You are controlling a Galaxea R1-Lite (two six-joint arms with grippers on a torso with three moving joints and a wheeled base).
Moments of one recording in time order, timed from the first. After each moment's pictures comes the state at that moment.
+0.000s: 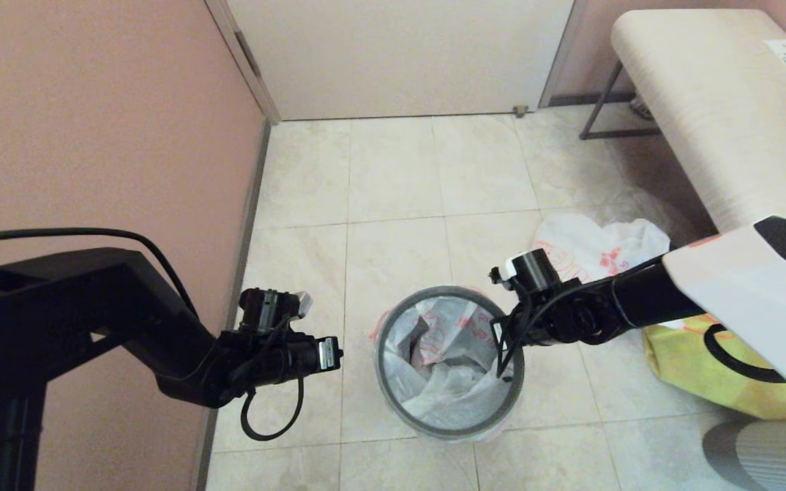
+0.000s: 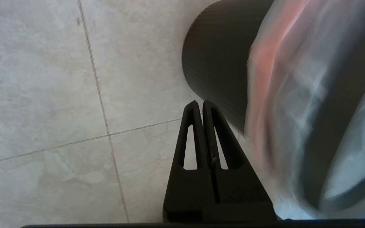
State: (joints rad) left arm -0.27 2.18 -0.85 -0.65 -0.20 -0.31; right arm 0.47 2.26 -1.44 -0.01 -0.25 0.14
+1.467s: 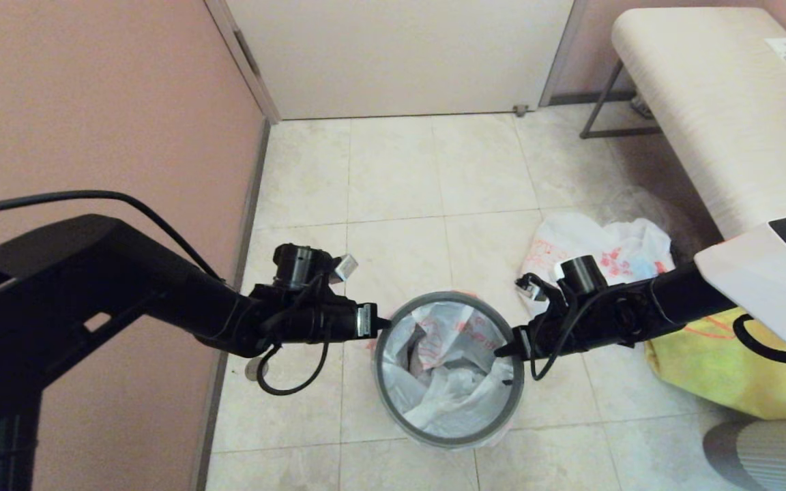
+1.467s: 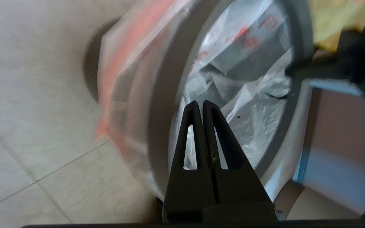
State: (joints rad) left arm -0.38 2.16 -1.14 -0.39 -0.42 -0.27; right arm 0.28 2.28 -1.36 -0.05 0.53 0.09
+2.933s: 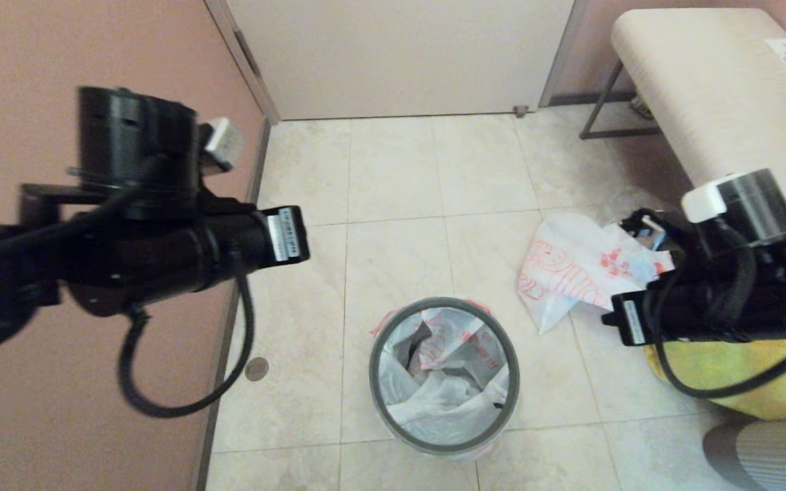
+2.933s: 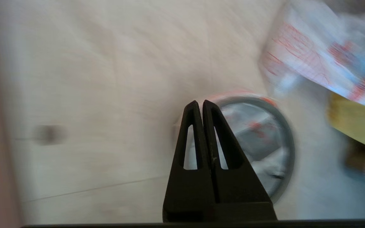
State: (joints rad) left arm -0.55 1.48 -1.09 -0.05 0.32 -0.28; right arm 0.37 1.57 -1.09 0.26 -0.13 0.16
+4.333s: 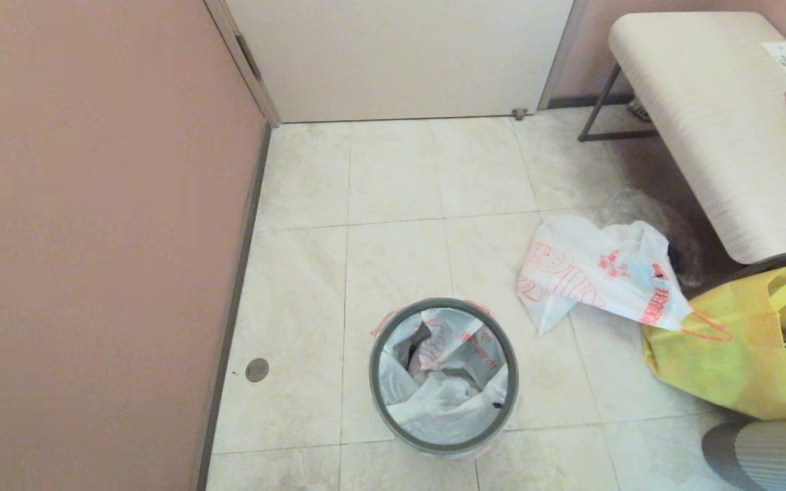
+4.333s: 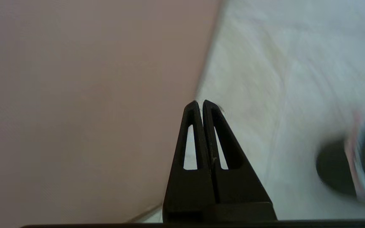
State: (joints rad) left arm 0.00 0.32 -0.34 0.11 0.40 -0.09; right arm -0.01 0.07 -0.40 0.50 -0.32 0.05
